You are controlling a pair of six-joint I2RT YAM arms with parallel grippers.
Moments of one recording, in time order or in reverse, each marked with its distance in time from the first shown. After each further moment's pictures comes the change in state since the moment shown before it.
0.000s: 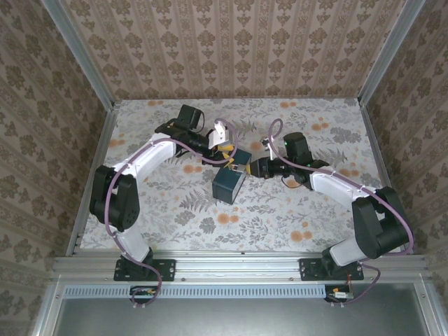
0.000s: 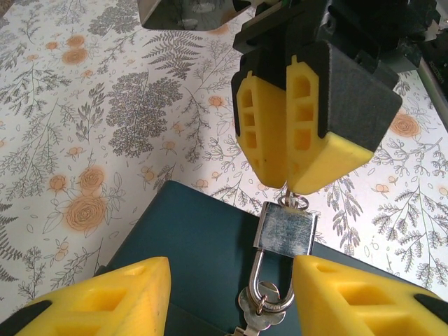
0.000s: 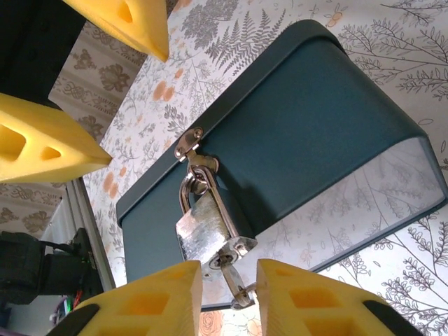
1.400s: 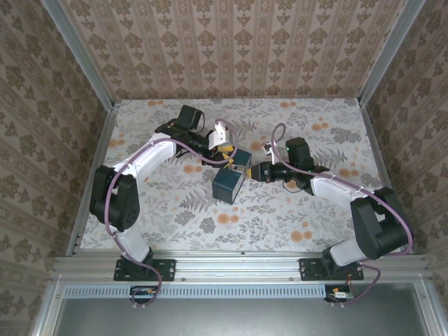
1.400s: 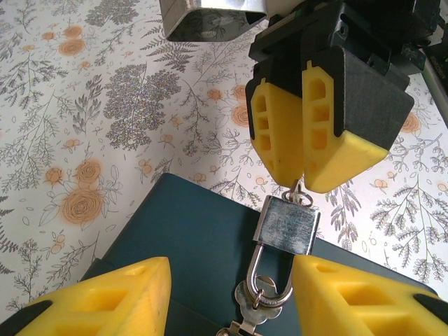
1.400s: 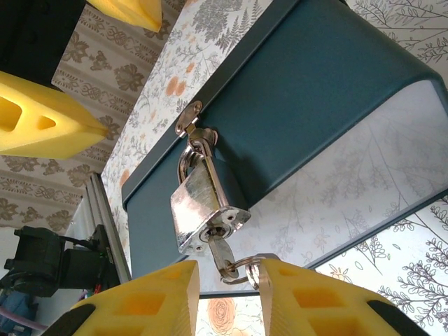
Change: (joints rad) left arm -0.002 0.000 0.001 -0.017 -0.015 0.000; right arm -0.009 -0.007 -0.084 0.107 -0.050 0.058
